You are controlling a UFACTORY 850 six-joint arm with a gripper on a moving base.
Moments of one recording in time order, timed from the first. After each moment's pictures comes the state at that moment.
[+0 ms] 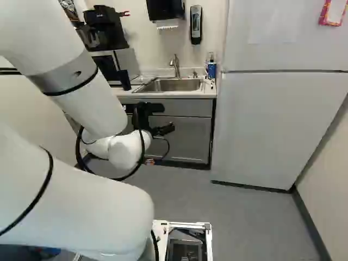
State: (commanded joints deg) arm 0.0 16.0 -5.0 0.0 50.0 0.0
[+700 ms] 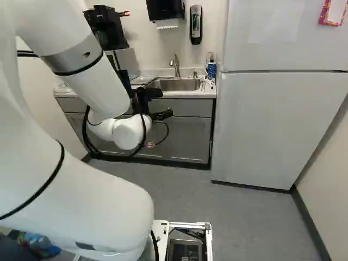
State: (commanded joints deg) arm 1.7 10.9 -15.1 0.0 50.0 0.0
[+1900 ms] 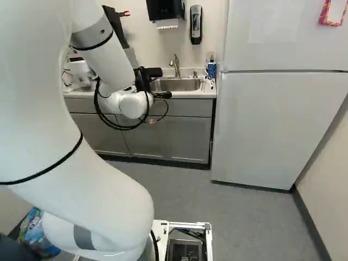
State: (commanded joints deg) arm 2.8 1.9 -31.9 0.0 43.2 0.0
